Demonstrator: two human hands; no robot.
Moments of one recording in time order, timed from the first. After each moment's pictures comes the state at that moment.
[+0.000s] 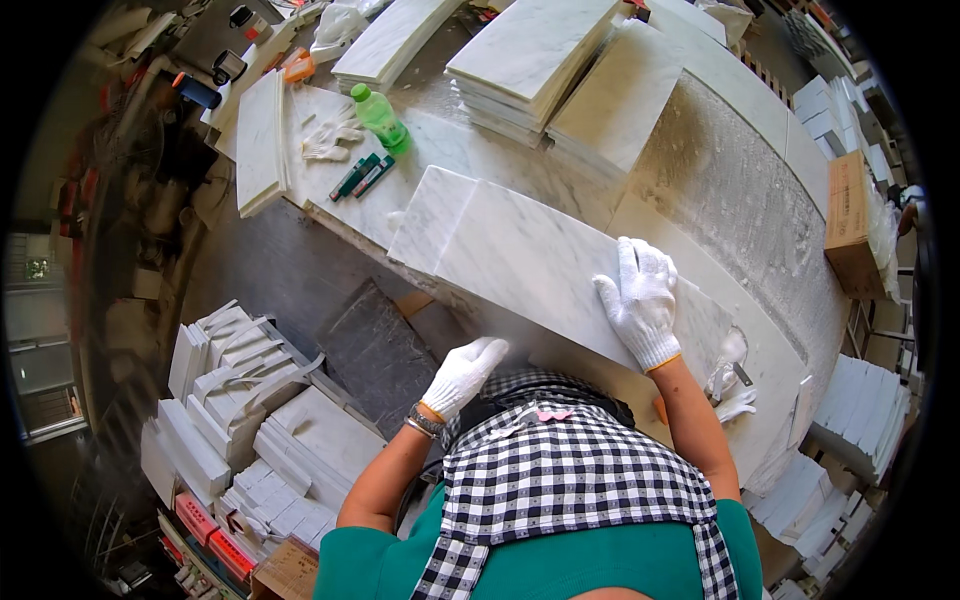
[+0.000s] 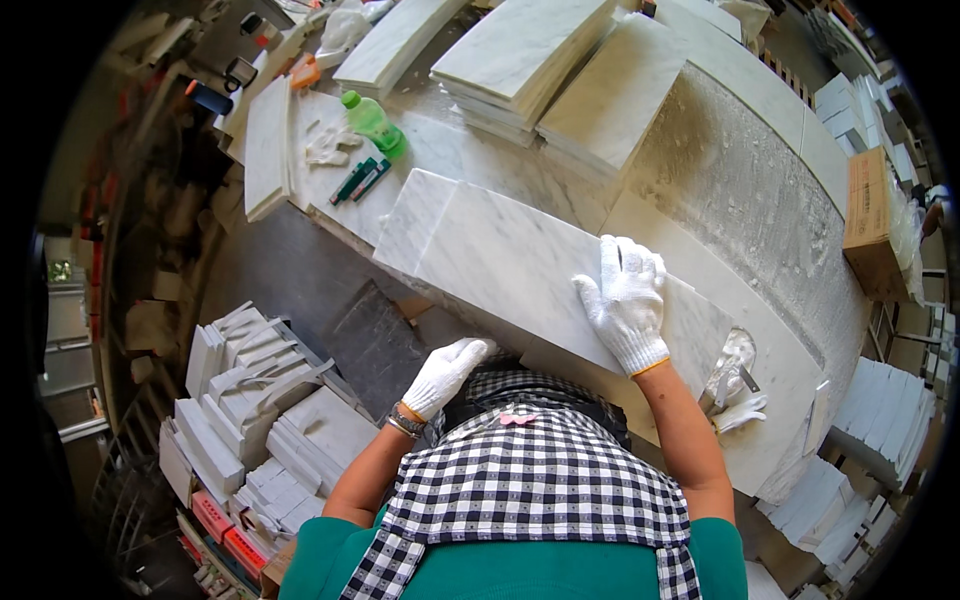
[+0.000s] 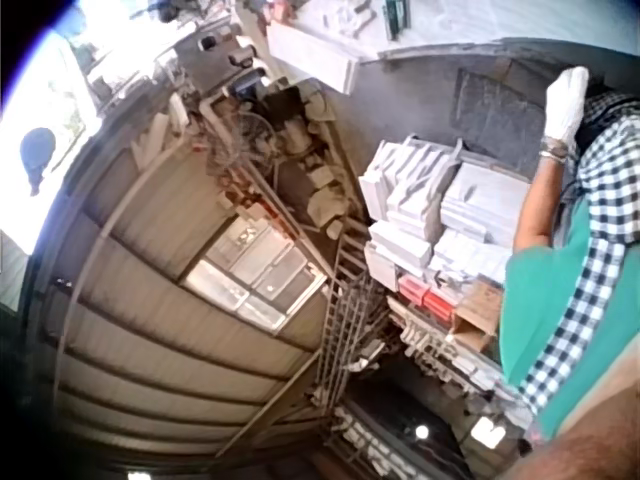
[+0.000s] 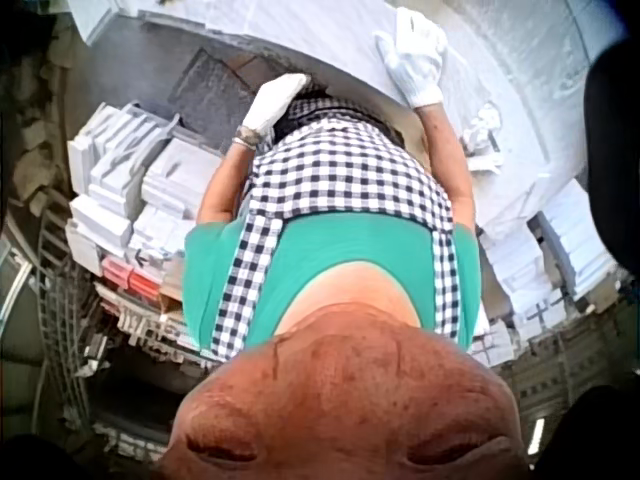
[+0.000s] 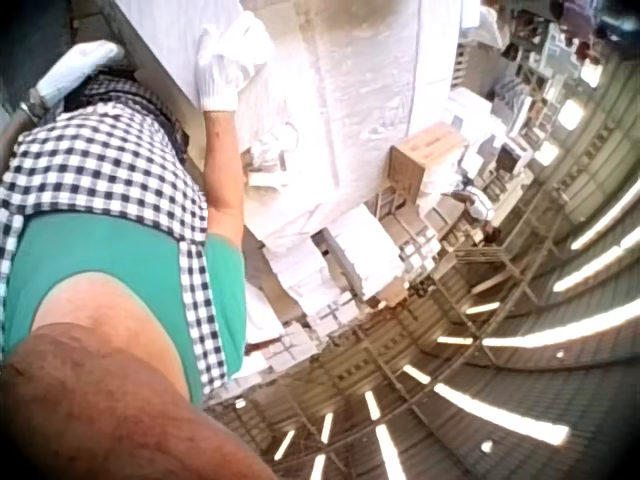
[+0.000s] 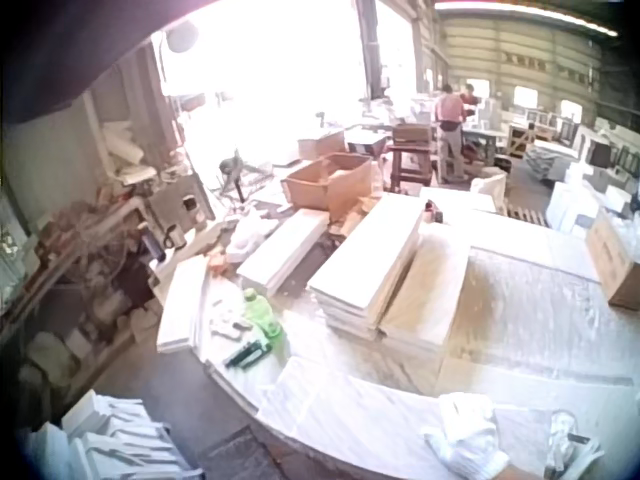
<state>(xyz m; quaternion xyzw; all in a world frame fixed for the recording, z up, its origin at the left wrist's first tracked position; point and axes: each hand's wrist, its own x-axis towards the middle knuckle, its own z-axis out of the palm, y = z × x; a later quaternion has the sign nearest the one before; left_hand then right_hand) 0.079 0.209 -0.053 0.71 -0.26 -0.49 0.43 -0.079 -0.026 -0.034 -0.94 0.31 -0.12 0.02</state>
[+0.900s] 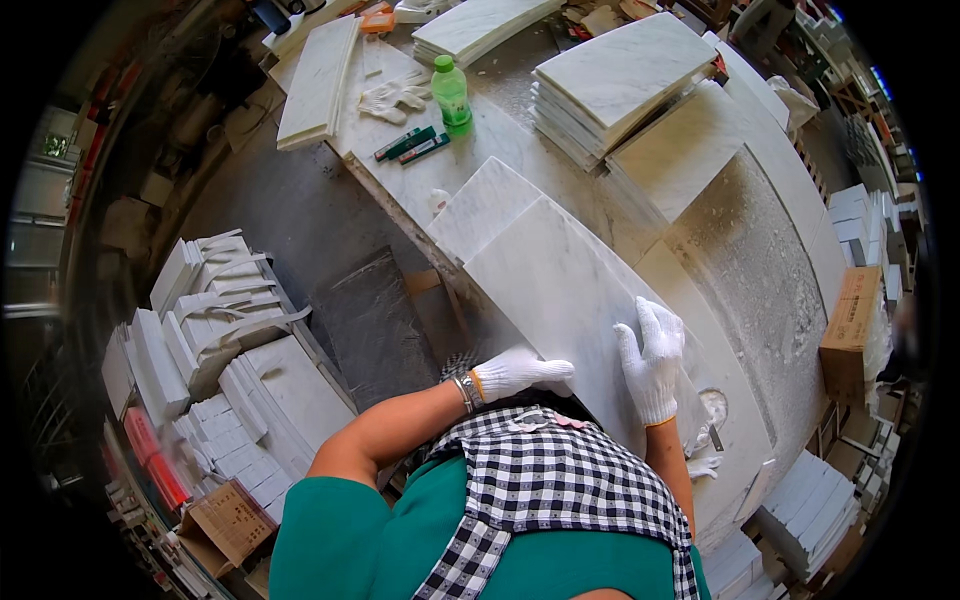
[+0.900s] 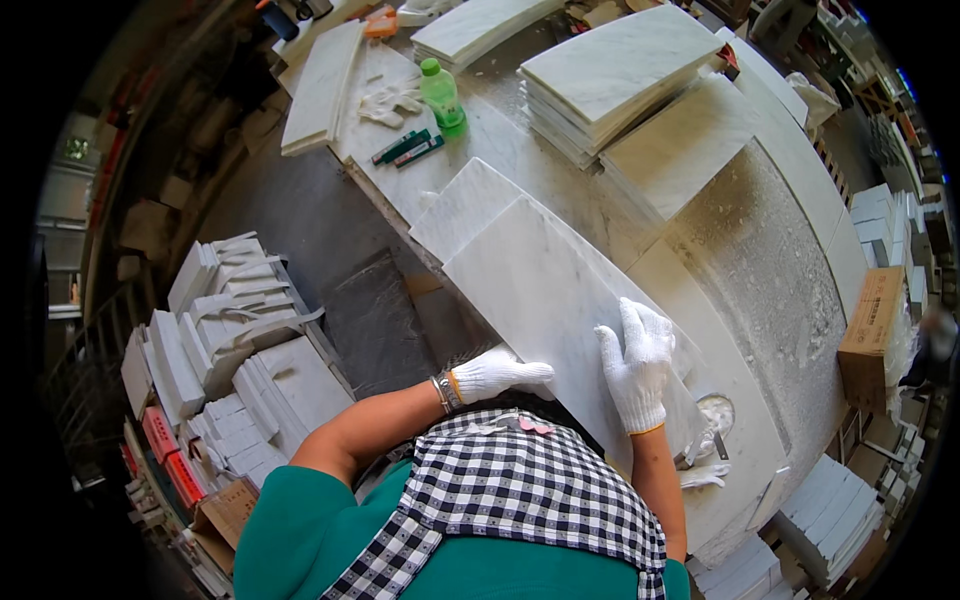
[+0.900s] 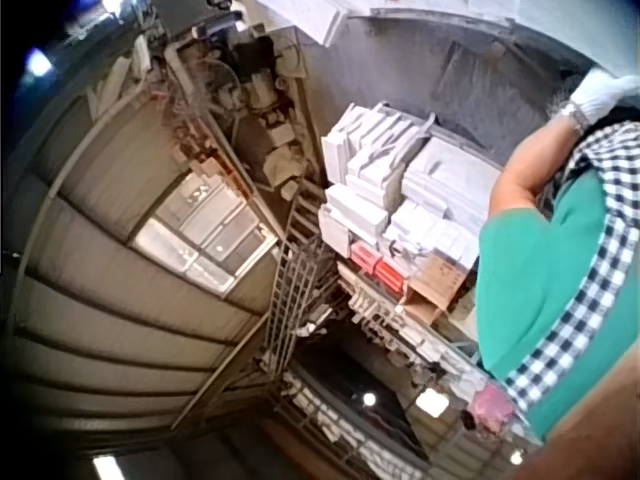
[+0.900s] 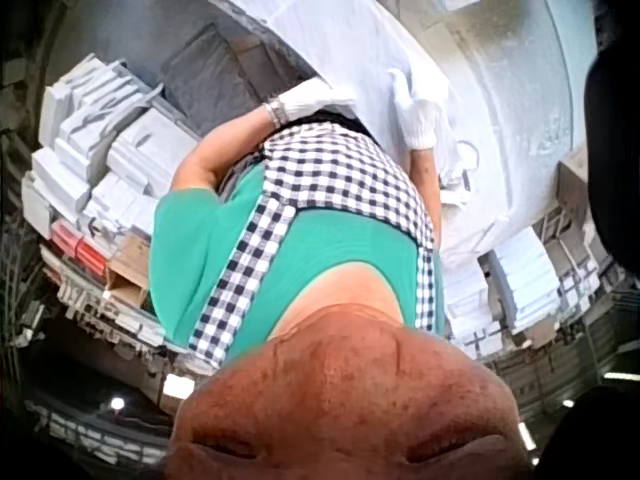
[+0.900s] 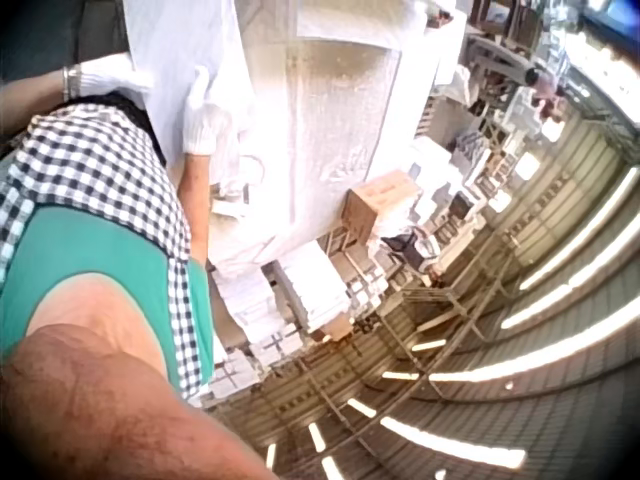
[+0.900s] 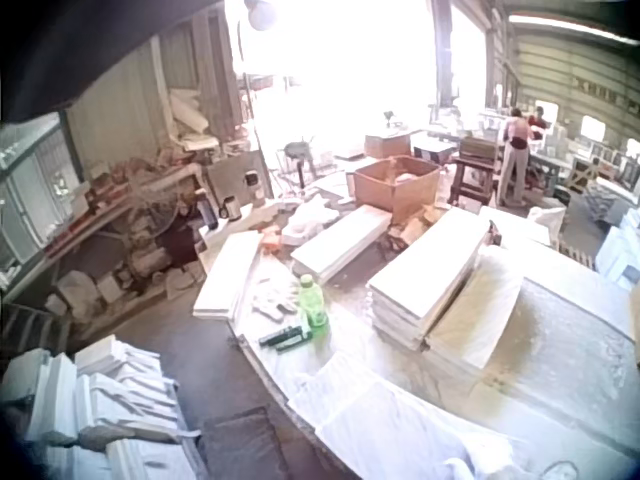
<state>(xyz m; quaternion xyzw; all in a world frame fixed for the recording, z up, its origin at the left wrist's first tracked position) 0.059 0.162 -0.060 0.47 -0.14 -0.71 0.50 -0.085 -0.015 -0.020 -0.93 0.26 -0.20 0.18</state>
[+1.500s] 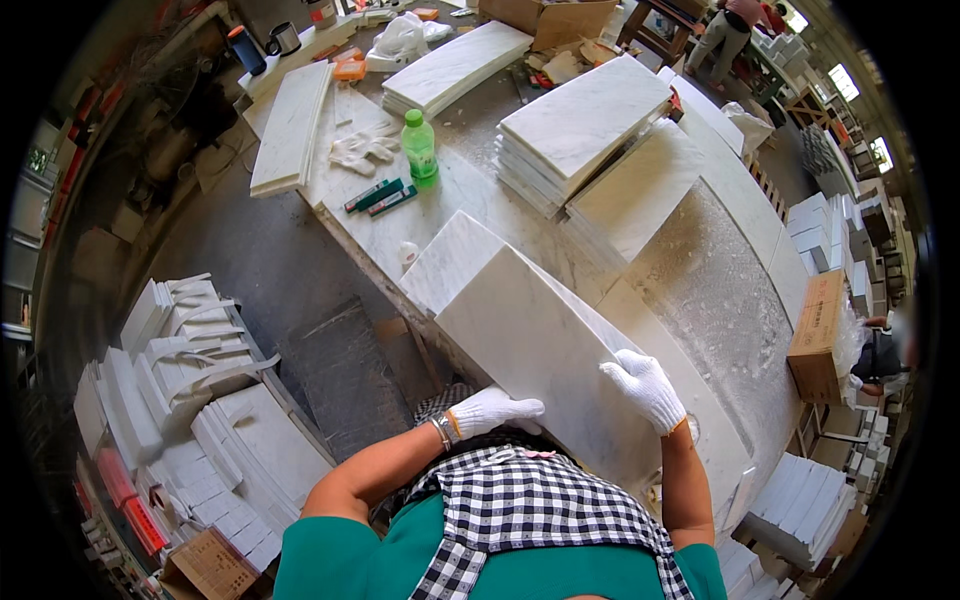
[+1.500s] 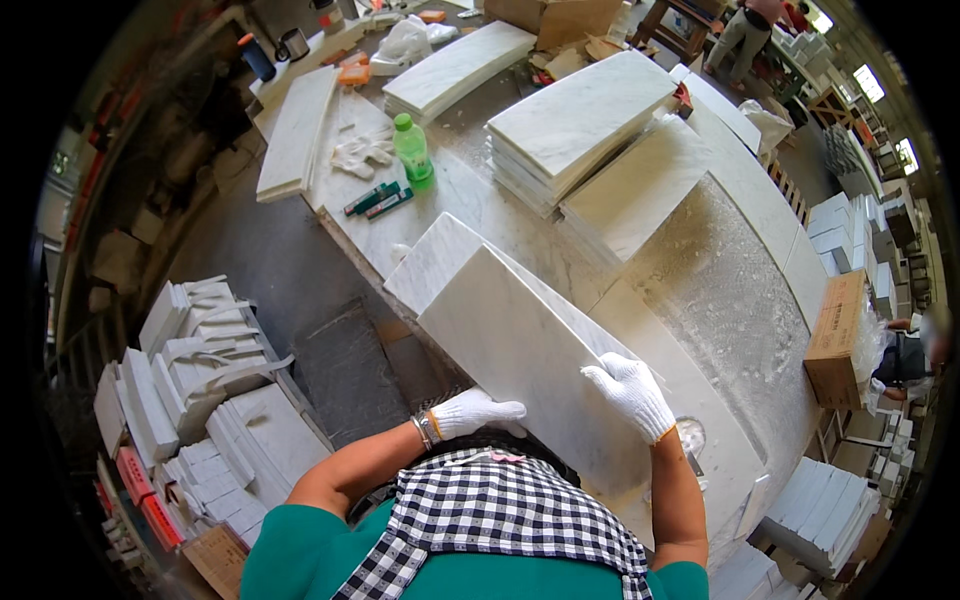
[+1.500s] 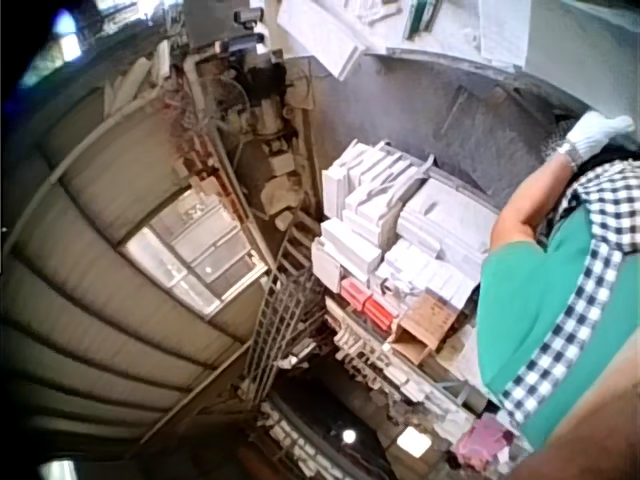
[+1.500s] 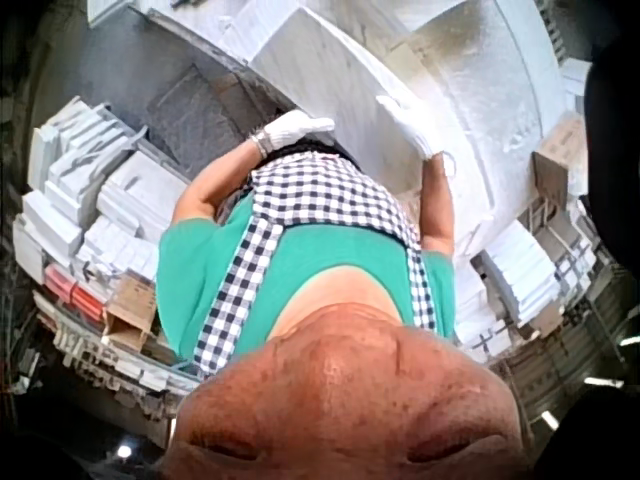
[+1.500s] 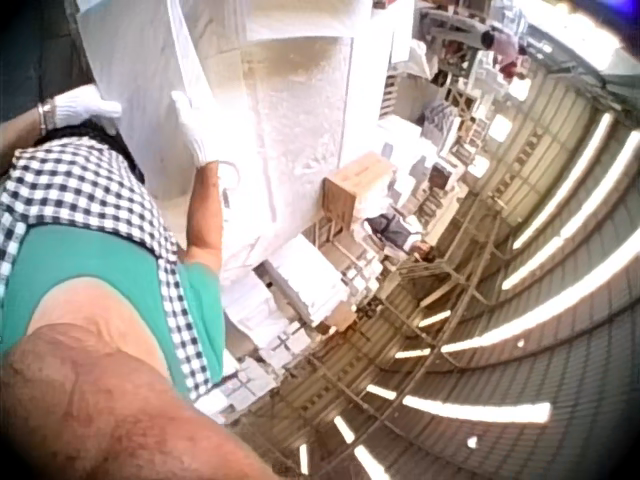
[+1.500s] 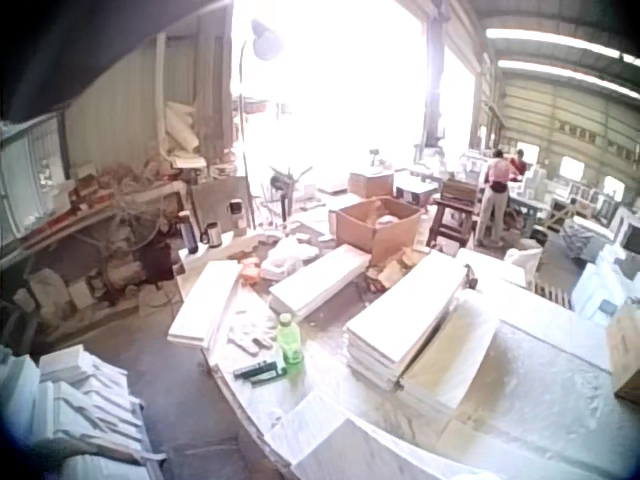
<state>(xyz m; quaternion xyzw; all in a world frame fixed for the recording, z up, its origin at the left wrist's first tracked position) 0.071 0.156 -0.040 0.45 -0.15 -0.72 0.50 -0.082 -0.059 0.023 -0.85 0.32 0.08 0.42</state>
